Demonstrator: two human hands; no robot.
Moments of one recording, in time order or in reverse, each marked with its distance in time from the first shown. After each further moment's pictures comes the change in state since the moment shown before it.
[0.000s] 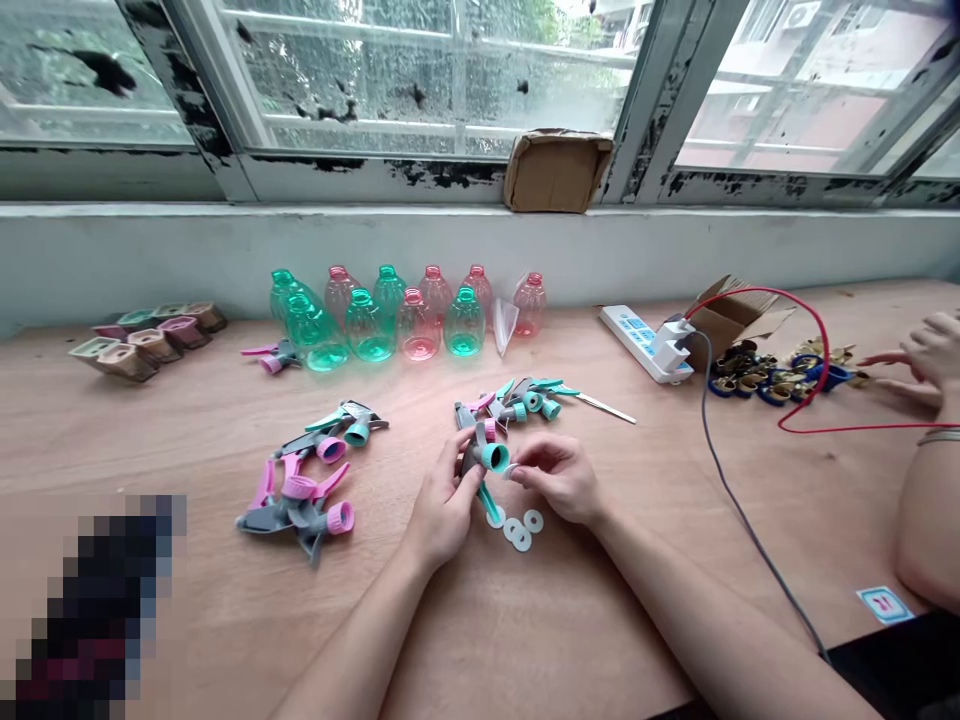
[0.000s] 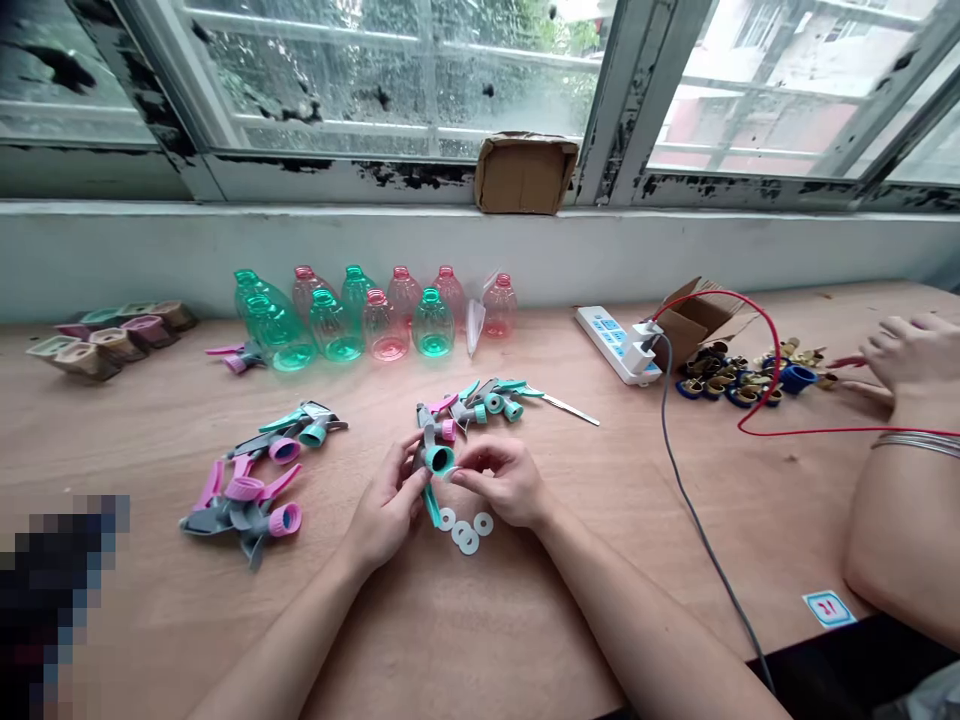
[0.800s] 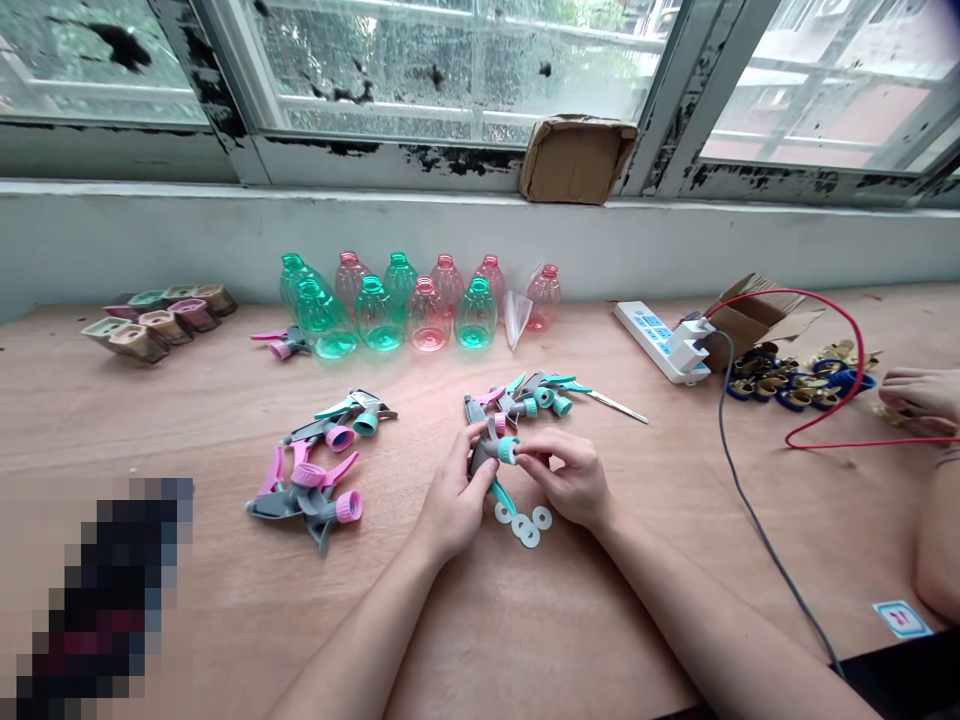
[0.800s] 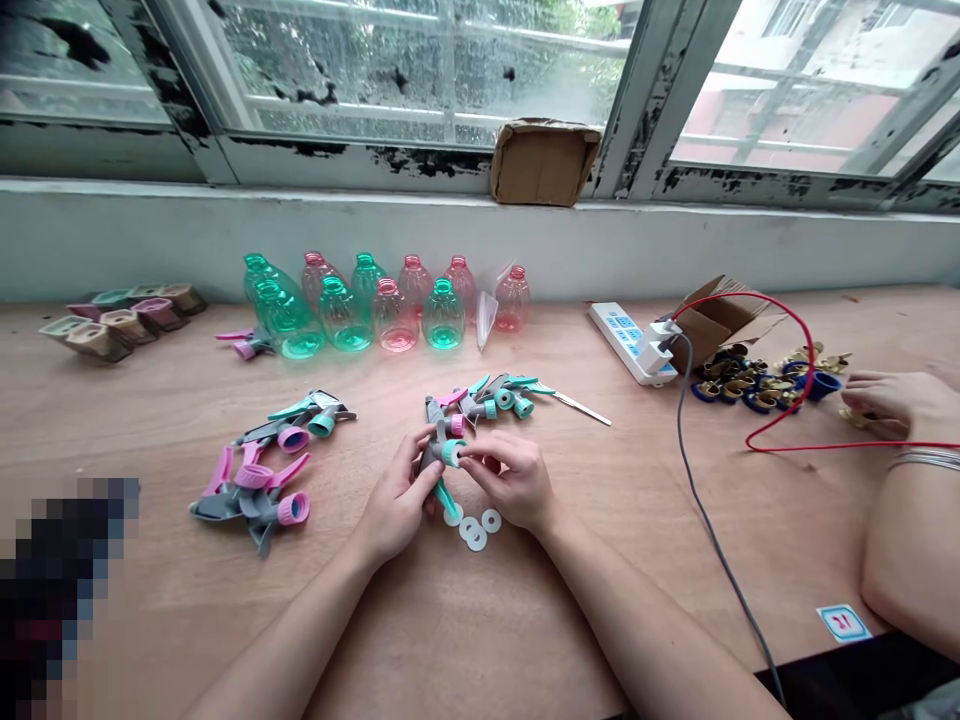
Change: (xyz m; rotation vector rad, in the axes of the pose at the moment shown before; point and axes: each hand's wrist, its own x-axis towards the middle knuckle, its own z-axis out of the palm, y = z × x) left_hand 0.000 -0.009 -0.002 0.041 -0.115 -0.025; right_hand -0.003 0.000 0.002 -0.380 0.061 -0.219
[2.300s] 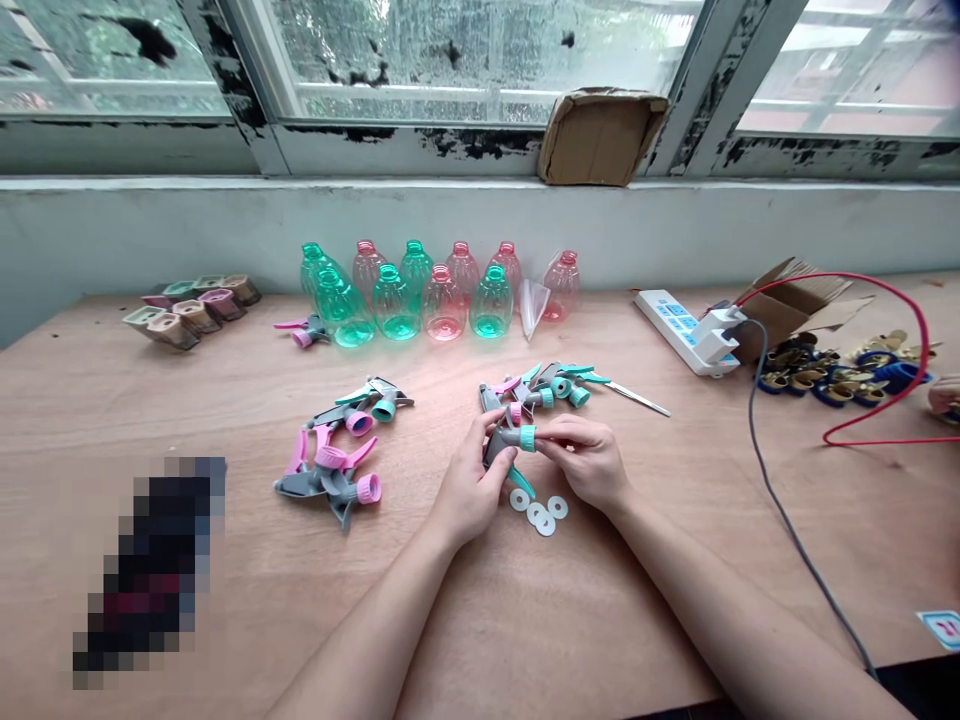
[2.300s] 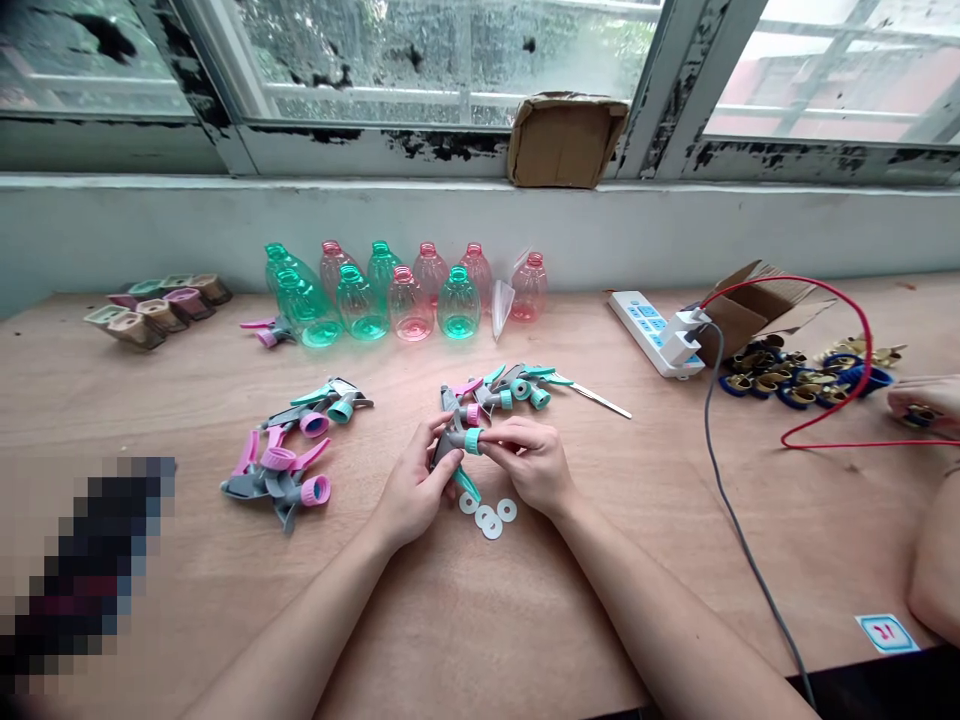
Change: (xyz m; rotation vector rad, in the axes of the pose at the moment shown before) left_hand -0.002 -0.001 0.002 0.002 -0.067 -0.029; right_hand 0.000 0.008 0.001 0.223 0.025 0.166
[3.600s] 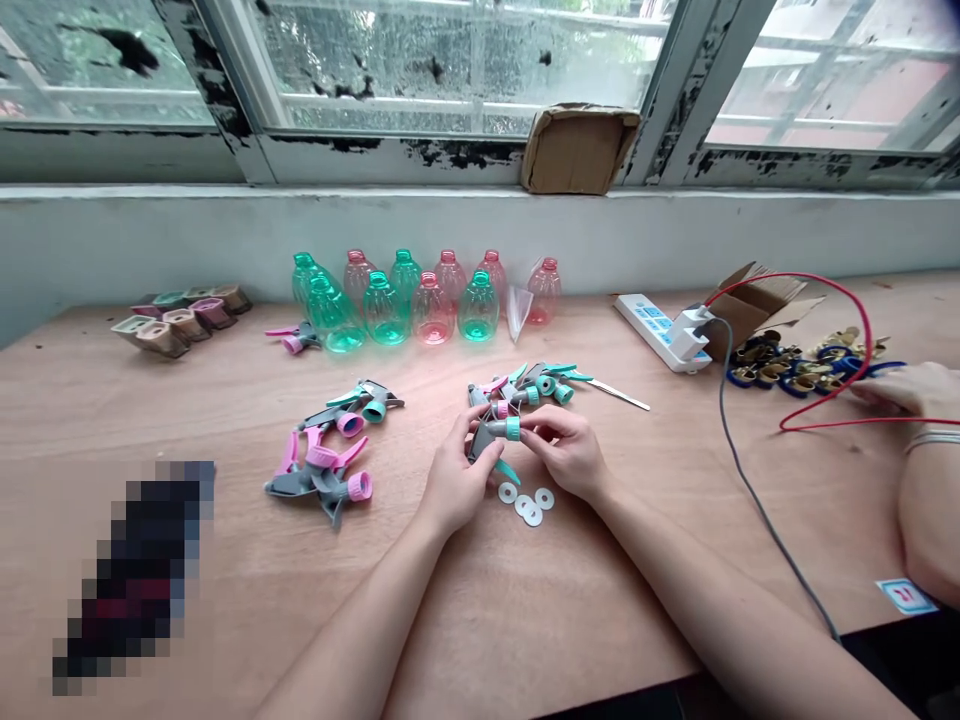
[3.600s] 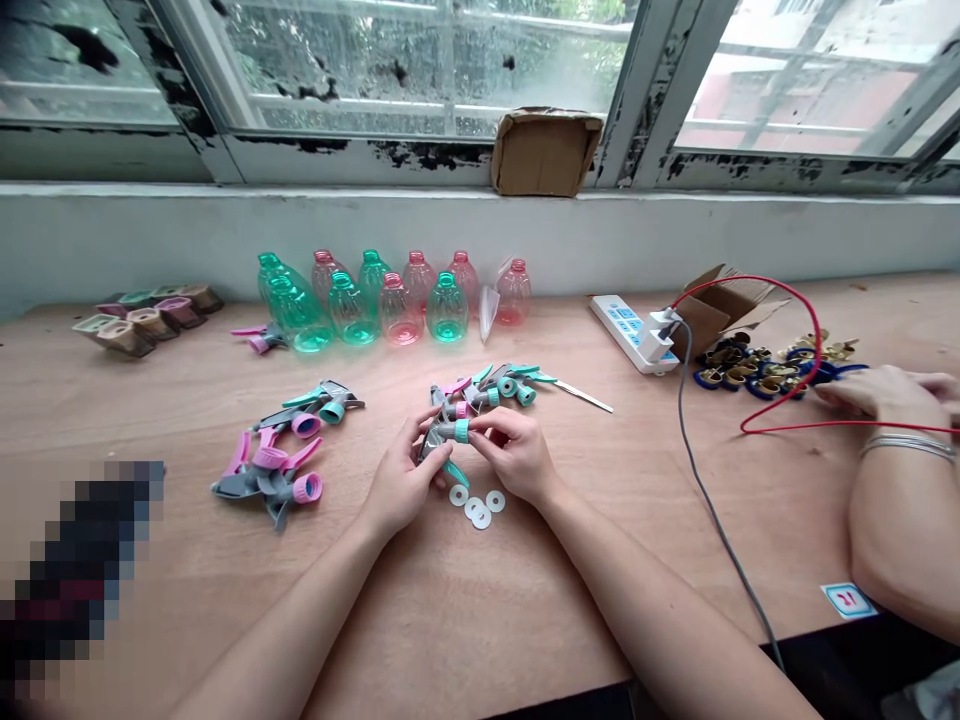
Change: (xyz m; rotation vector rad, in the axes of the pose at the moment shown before) left_hand 0.004 0.005 0.000 -0.064 0.057 -0.059; right_hand 0.005 -0.002 0.001 -0.121 -0.014 0.031
